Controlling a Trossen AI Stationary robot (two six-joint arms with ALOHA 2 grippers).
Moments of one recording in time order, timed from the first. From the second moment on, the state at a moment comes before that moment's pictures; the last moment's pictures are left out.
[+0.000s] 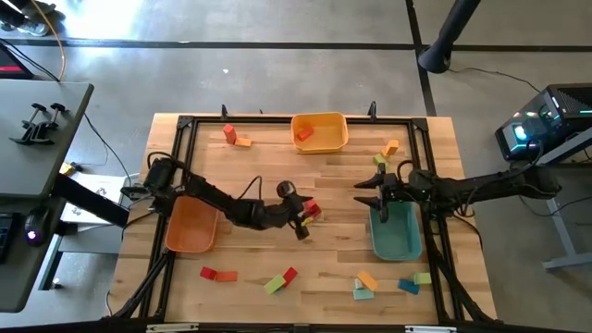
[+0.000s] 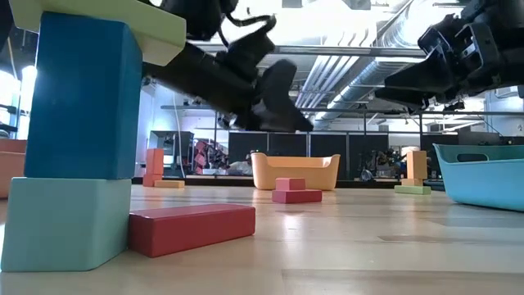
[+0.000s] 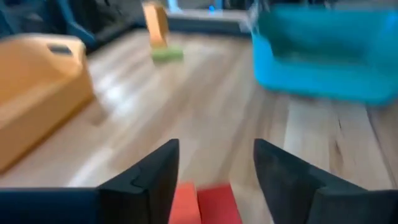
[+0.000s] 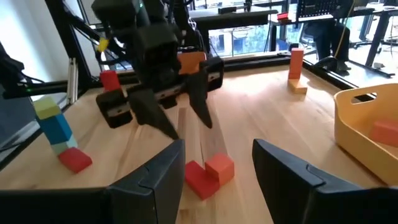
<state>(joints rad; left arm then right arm) -0.22 1.95 0.90 0.63 -0.59 -0.17 -0.02 0.71 0.10 0.47 0.02 0.10</state>
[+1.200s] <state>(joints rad) -0.28 2.15 0.90 0.60 -0.75 -0.52 -0.02 0.71 0.10 0.42 0.01 0.21</state>
